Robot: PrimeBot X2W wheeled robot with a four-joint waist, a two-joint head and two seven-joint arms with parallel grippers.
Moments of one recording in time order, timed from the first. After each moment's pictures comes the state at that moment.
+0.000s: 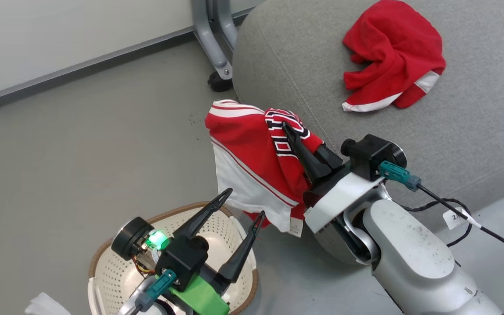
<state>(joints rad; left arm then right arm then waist) -0.19 0.33 -0.66 -0.11 -0.27 -0.05 -0.07 -0.53 -0.14 0.57 0.34 0.42 0.13 -0.23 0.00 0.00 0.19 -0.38</state>
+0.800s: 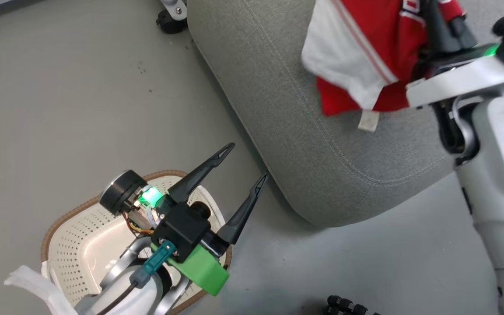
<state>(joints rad) -0.34 0.36 -0.66 -0.18 -0.23 -0.06 -0.01 -0.75 -0.23 0.19 0.35 0.38 0.13 -0.26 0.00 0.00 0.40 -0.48</state>
